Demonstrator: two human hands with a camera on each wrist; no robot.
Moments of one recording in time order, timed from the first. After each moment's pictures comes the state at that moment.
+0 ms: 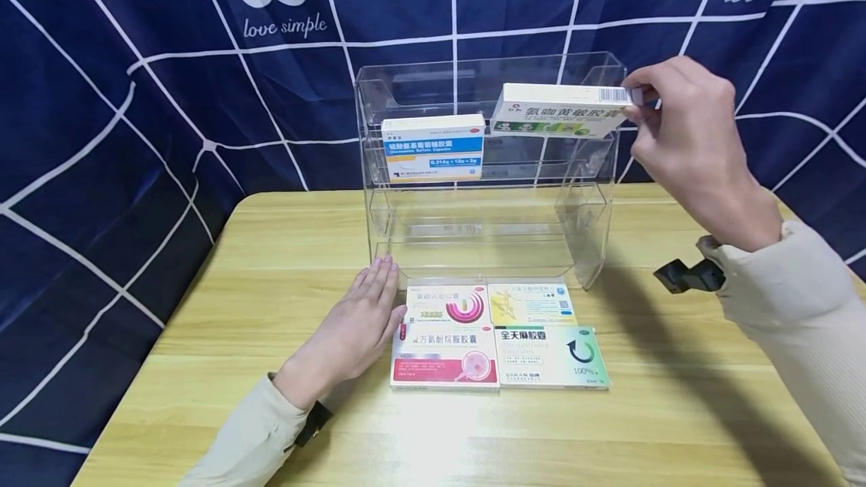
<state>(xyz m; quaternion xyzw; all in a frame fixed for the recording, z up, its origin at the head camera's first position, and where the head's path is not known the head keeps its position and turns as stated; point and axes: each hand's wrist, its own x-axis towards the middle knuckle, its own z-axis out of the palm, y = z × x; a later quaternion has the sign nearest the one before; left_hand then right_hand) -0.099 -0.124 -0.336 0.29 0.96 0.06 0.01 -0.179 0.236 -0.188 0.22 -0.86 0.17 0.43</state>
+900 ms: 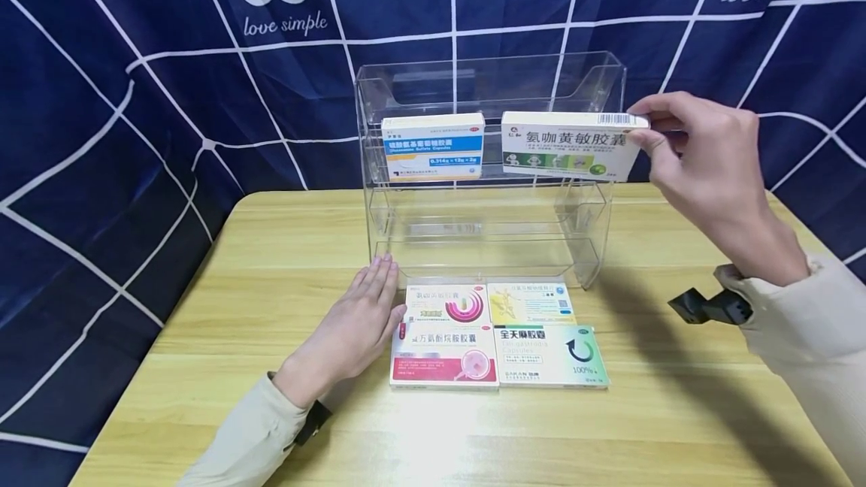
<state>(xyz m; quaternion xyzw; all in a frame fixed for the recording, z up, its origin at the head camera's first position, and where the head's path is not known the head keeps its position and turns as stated) -0.099 -0.124 -0.338 0.29 0.96 0.07 0.00 -0.150 0.239 -0.200 0.17 -0.87 0.25 0.38</state>
